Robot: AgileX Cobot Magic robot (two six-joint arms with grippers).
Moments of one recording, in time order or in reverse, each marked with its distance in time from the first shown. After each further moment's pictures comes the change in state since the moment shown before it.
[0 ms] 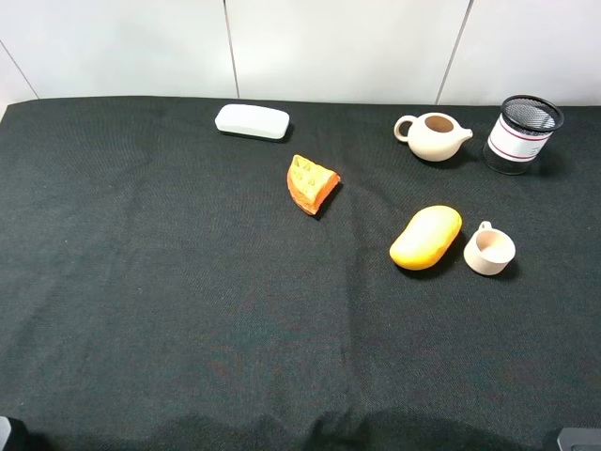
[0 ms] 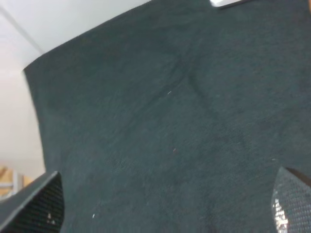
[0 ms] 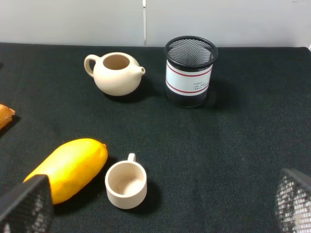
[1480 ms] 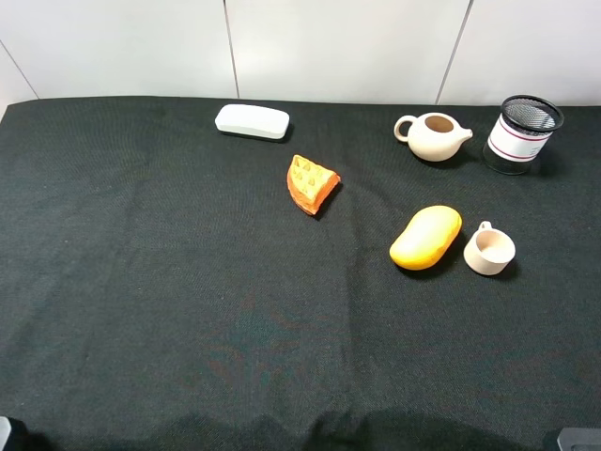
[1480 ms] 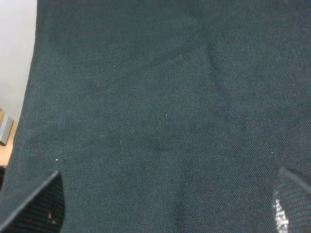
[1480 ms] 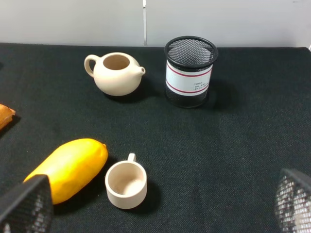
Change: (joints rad) left arm 0.476 -0.249 0.294 -0.292 -0.119 0.135; right arm 0.000 0.000 0.000 0.000 0.000 0.000
